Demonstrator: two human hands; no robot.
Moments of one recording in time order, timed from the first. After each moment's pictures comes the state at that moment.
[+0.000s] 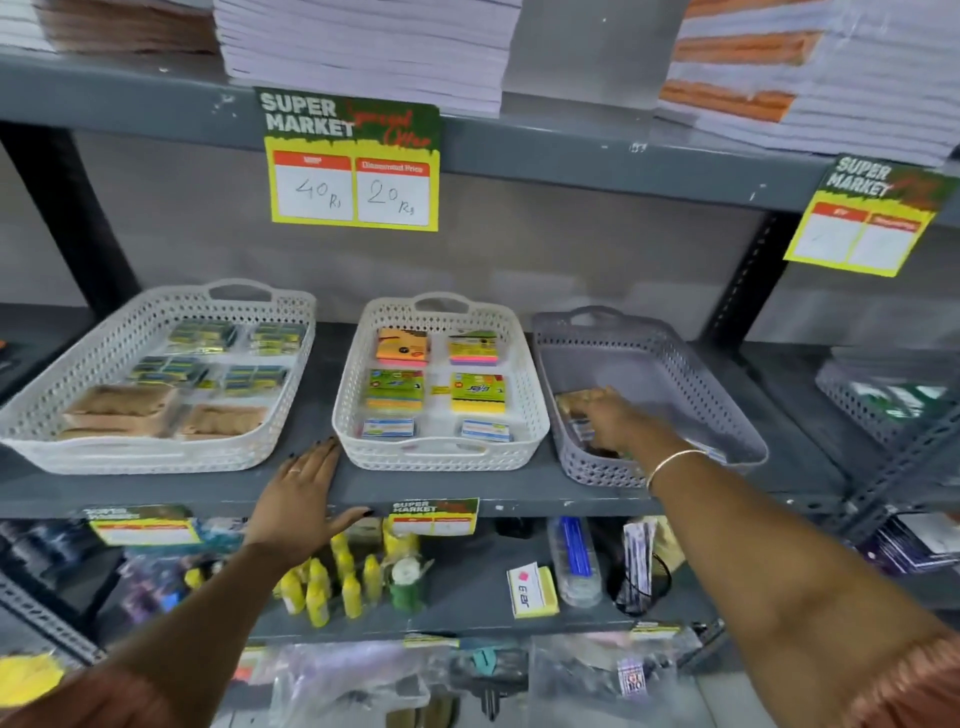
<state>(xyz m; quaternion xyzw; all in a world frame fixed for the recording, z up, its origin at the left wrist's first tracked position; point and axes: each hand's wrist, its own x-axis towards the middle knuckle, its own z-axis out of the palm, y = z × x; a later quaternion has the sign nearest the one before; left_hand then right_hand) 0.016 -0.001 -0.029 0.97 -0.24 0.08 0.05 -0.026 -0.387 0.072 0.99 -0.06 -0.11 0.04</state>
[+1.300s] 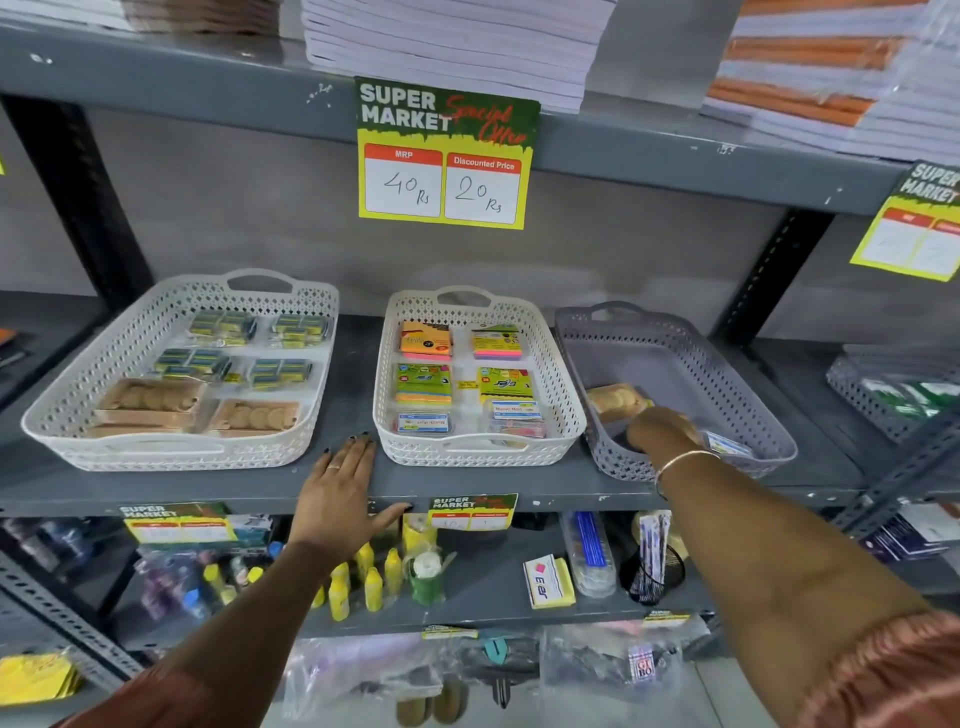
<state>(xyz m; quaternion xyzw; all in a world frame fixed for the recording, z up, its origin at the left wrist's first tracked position) 0.020 0.001 -0.038 0.97 -0.23 0.08 0.05 -0.024 -0.370 0.057 0.87 -0.47 -0.12 -0.01</state>
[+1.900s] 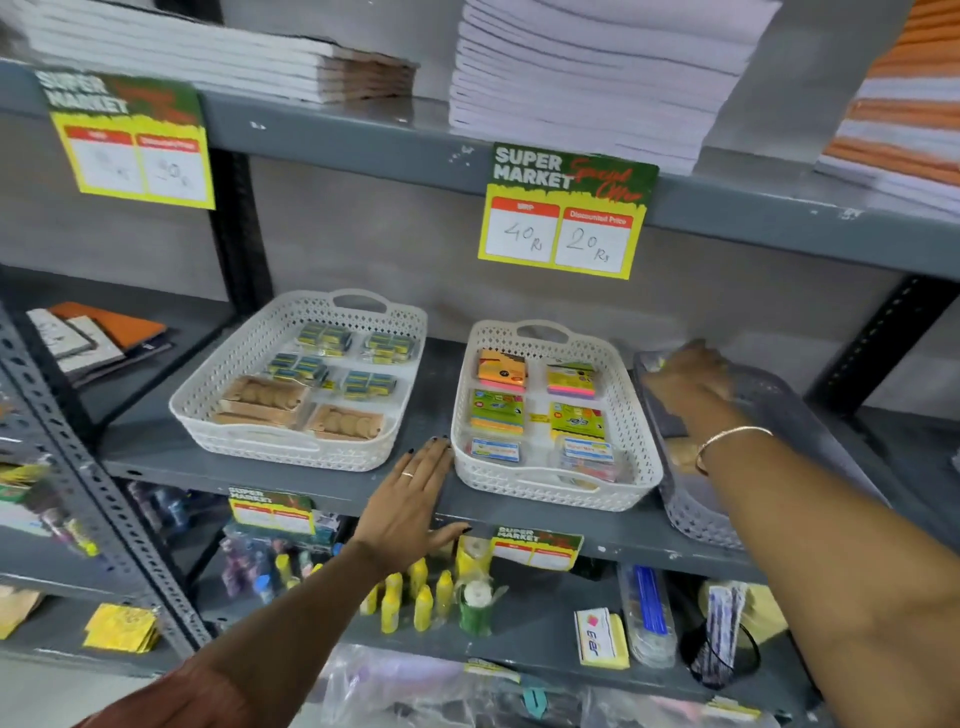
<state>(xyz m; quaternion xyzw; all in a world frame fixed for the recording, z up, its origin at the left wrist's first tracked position) 0.008 0.013 -0.007 0.95 -0.28 0.14 0.05 0.058 -0.312 0.138 0.92 -0.38 0.11 -0.07</state>
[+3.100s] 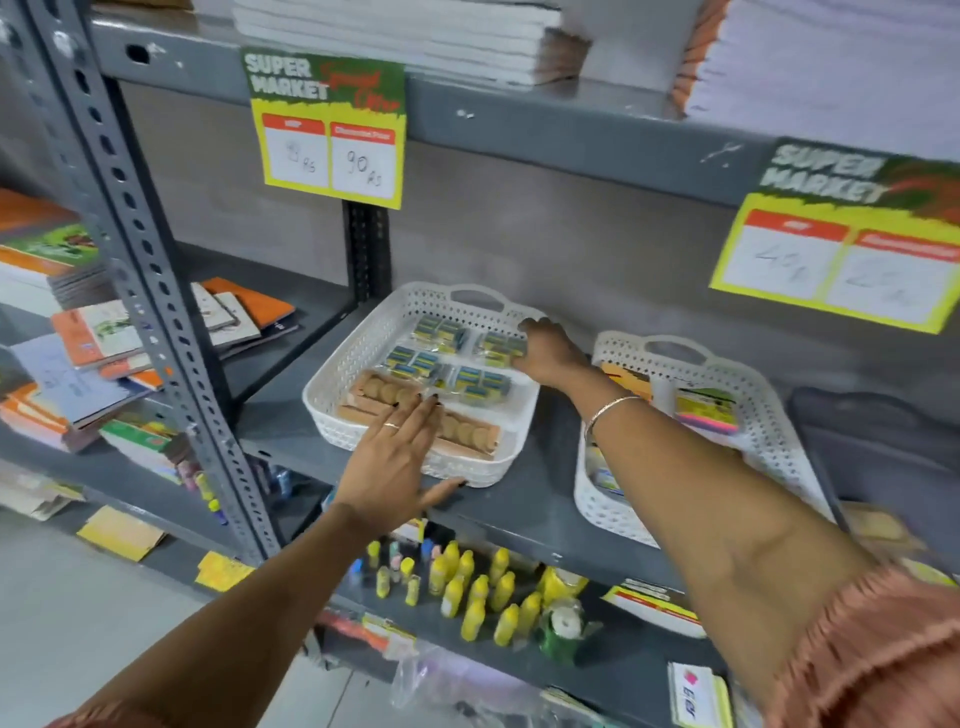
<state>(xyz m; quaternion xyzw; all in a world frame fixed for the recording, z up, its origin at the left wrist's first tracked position) 0.048 0.139 0.027 0.97 -0.17 0.17 -0.02 0.183 -0.060 0.100 0.99 0.07 0.01 -0.12</state>
